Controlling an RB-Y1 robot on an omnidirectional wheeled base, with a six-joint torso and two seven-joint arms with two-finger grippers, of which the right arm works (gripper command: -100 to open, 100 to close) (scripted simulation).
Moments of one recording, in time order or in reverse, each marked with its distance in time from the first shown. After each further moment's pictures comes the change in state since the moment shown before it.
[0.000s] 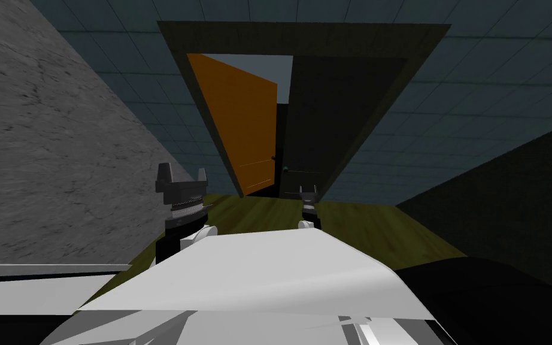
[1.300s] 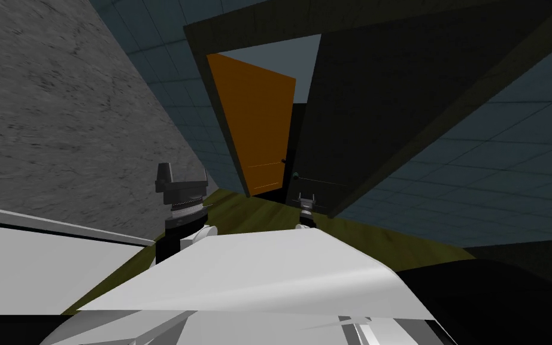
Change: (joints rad) arm -0.062 0.023 0.021 0.278 -0.152 -0.110 -0.169
